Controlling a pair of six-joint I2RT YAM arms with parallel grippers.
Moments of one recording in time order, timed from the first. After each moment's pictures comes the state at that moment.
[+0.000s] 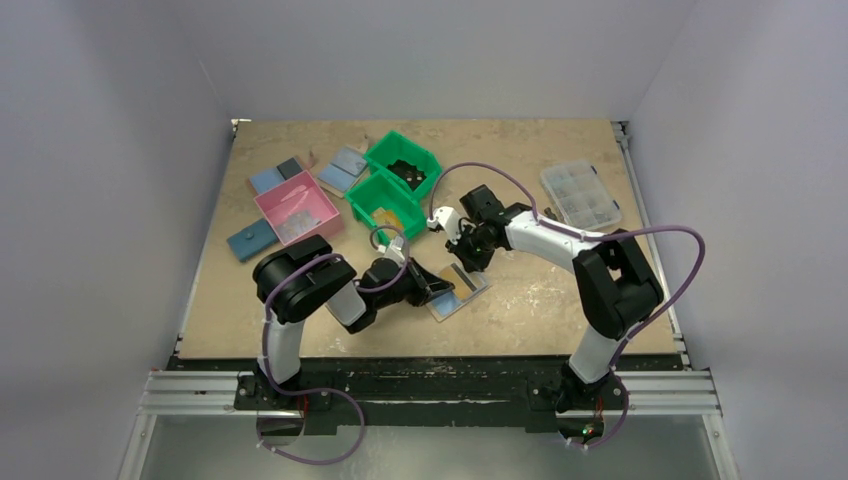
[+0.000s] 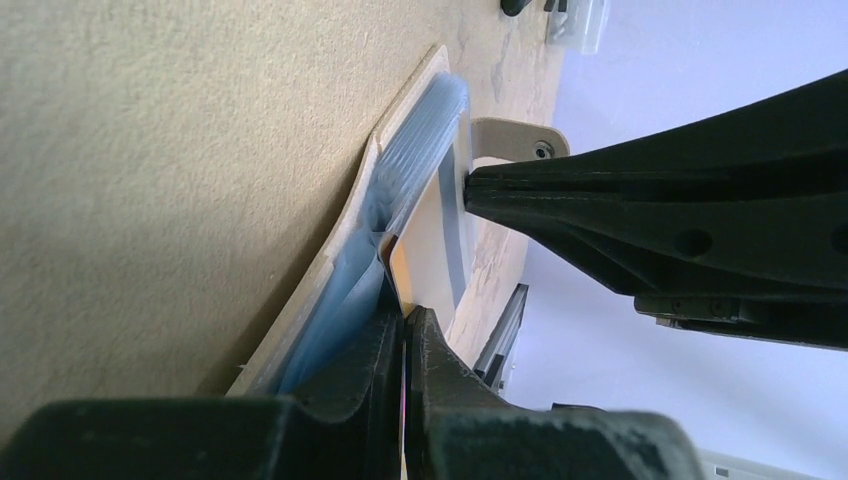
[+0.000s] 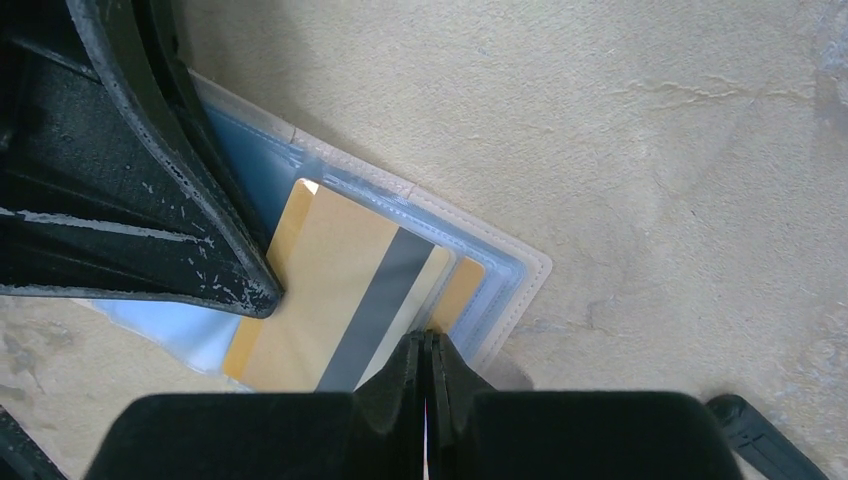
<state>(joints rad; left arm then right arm) -0.79 1.98 0.48 1.14 0.18 -1.39 0.58 1.74 1.11 -0.55 -0.25 -0.48</state>
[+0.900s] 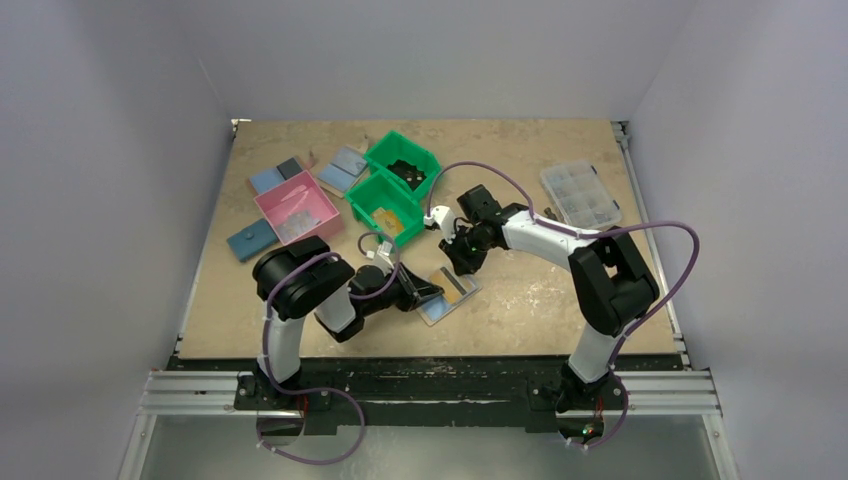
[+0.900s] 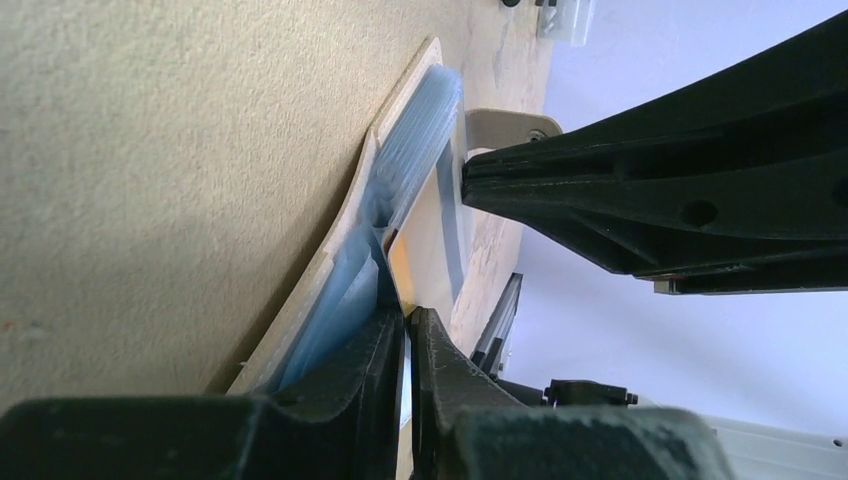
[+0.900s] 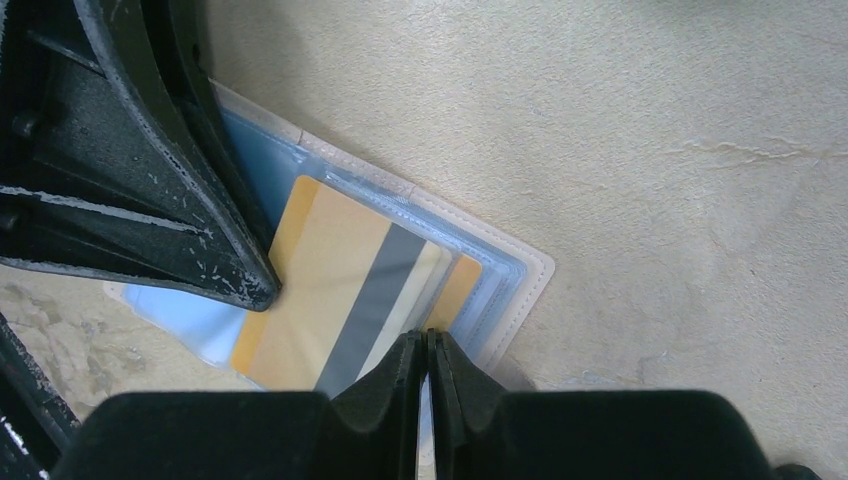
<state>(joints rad) -0.76 1.99 0.36 1.31 0.22 -1.38 0.58 1.77 1.11 -0.51 -0.34 -0.42</state>
